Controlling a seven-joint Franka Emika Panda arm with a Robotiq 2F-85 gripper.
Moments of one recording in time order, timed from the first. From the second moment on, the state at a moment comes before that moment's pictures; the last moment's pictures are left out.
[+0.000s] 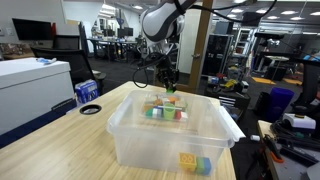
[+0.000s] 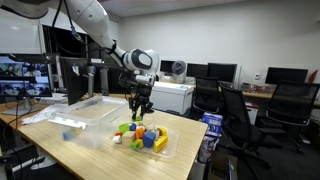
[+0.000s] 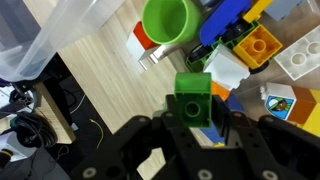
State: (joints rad) arm -0.08 0.60 -0.15 -1.63 -0.09 1.85 1.69
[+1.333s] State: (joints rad) arm 0.08 0.47 -0.14 -1.51 -0.17 1.62 1.72
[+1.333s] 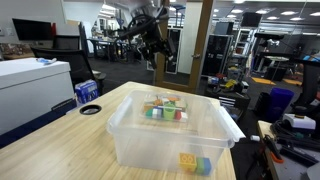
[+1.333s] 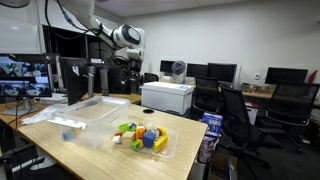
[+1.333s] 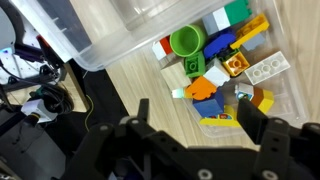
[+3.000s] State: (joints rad) arm 0.03 0.31 0.16 -2.38 0.44 2.22 0.73
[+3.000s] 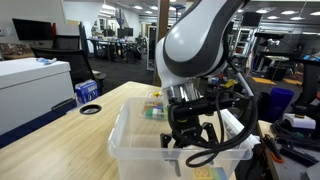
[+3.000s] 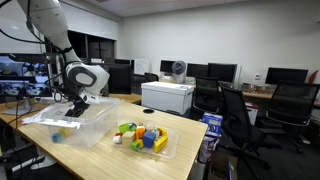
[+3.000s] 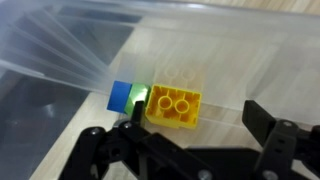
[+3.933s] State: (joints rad) arm 0.10 0.49 0.04 -2.21 0.42 1.95 0.79
